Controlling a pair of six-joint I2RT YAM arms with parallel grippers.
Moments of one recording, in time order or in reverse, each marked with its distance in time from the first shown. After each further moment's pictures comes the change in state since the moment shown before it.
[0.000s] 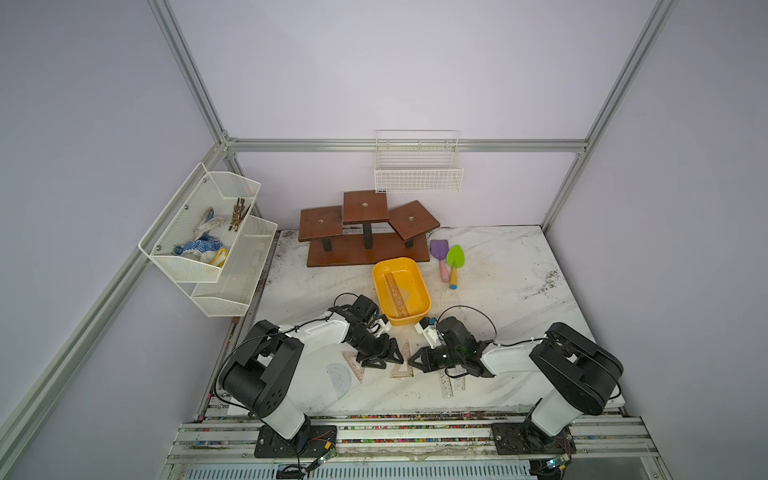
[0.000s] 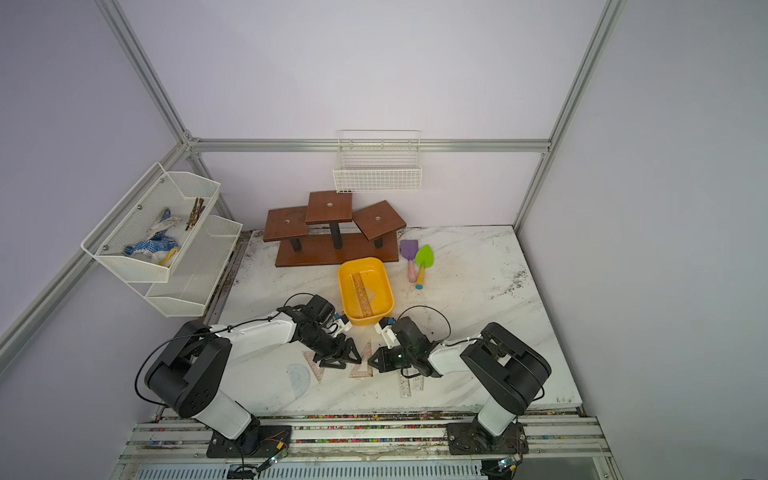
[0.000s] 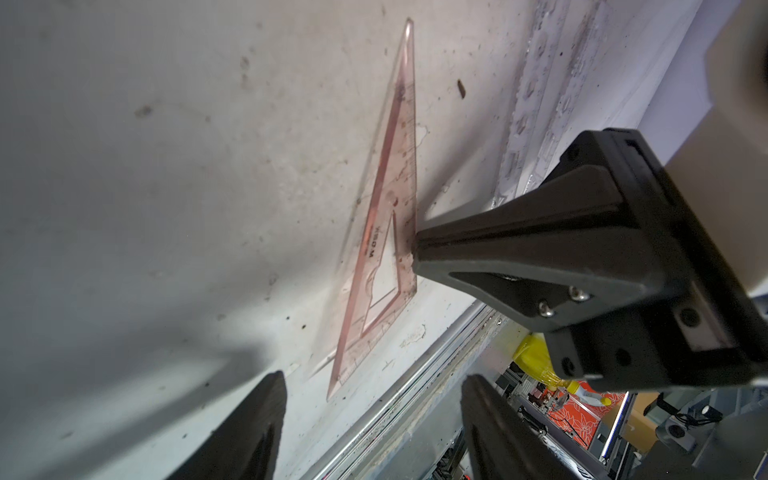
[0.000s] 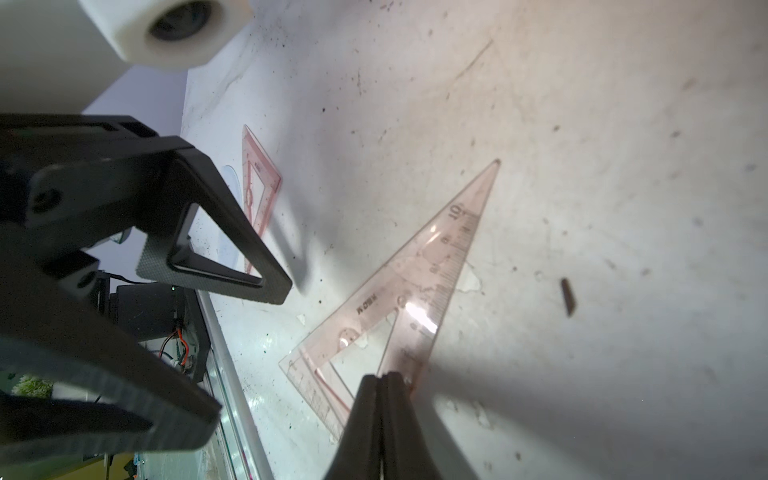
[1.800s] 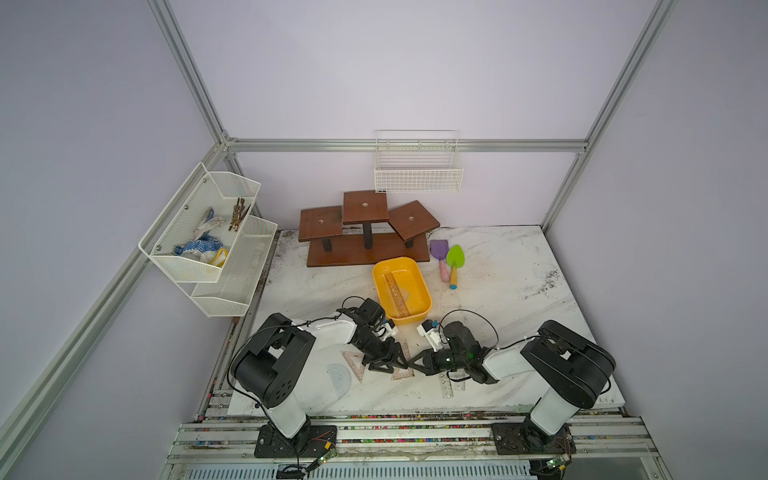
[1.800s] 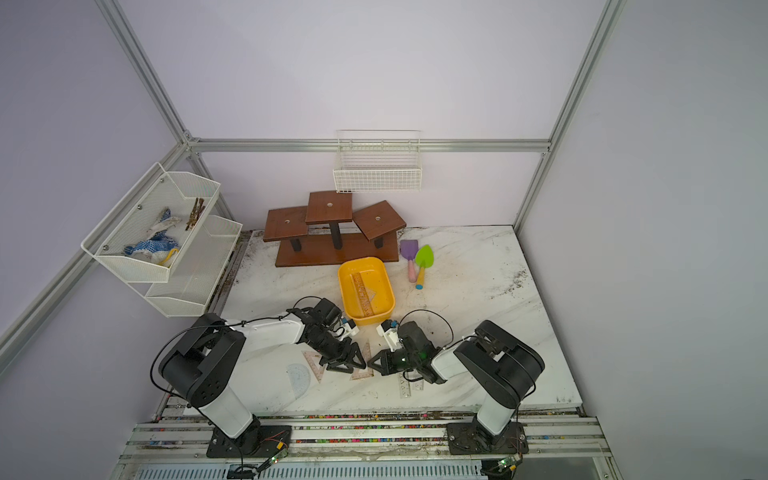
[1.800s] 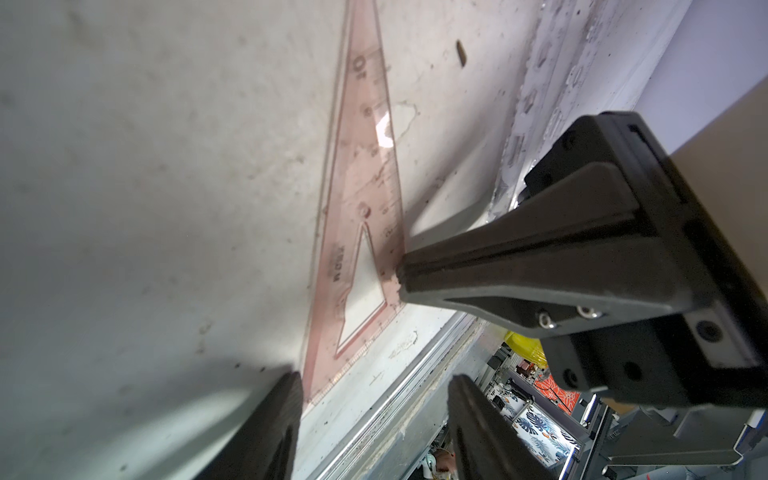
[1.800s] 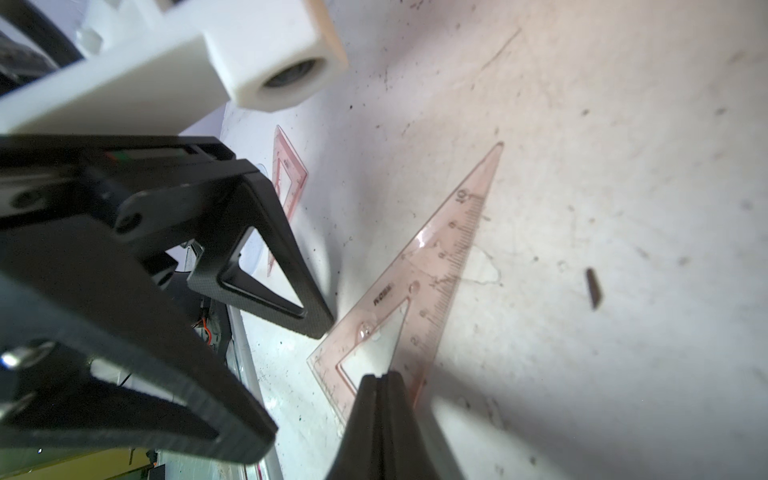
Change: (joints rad) left arm -0.034 0.076 0.005 0.052 0.040 -0.008; right arm -0.014 0.048 -0.089 0.225 -0.053 0.023
